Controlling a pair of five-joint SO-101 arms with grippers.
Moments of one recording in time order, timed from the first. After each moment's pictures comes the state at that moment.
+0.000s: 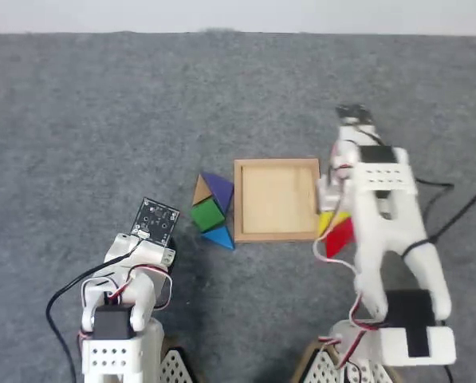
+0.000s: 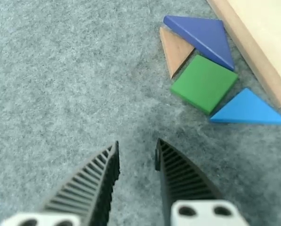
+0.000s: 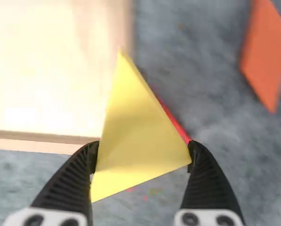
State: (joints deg) left arm -6.9 -103.2 96.9 66.8 -16.4; right arm -6.0 -6.0 24.8 70.9 2.2
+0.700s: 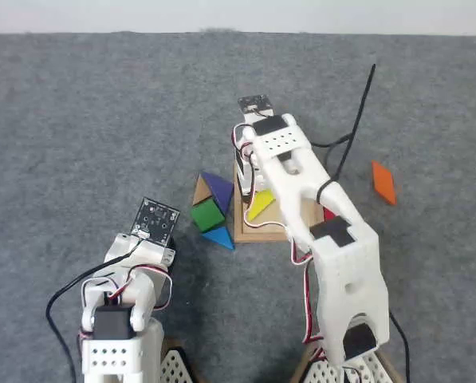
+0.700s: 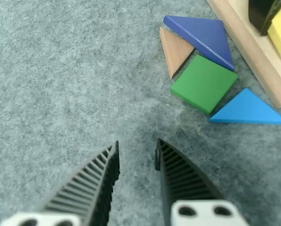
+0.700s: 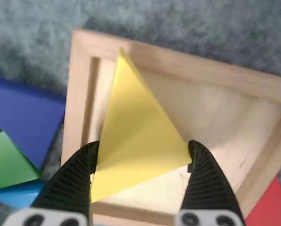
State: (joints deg) left arm -6.9 -103.2 96.9 66.8 -16.4; right arm -27.3 35.5 -17.0 78.2 -9.7
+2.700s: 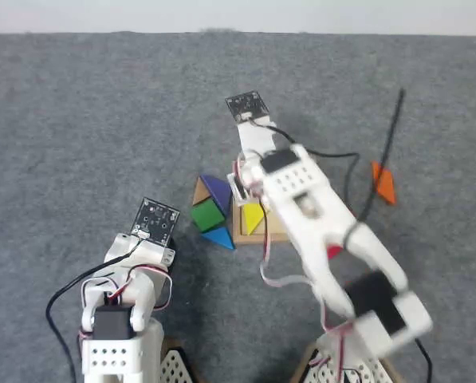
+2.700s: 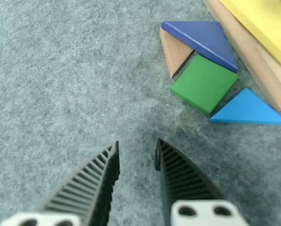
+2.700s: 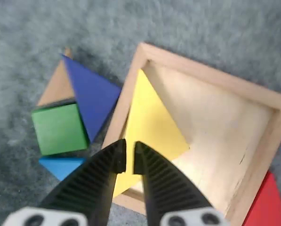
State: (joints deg) left arm -6.9 -103.2 96.9 66.8 -16.4; right arm -31.6 1.0 19.8 55.3 -7.3
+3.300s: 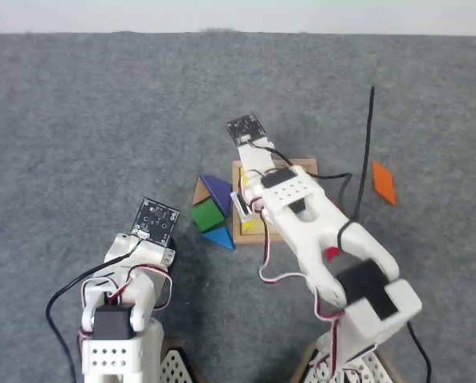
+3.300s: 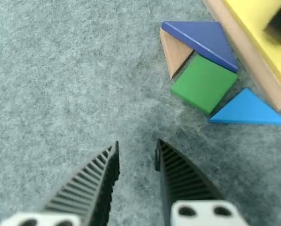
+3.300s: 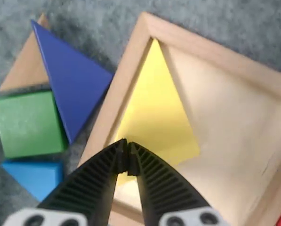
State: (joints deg) left arm -6.9 -103.2 96.9 66.8 -16.4; right arm -31.4 8.6 26.5 44.7 -3.6
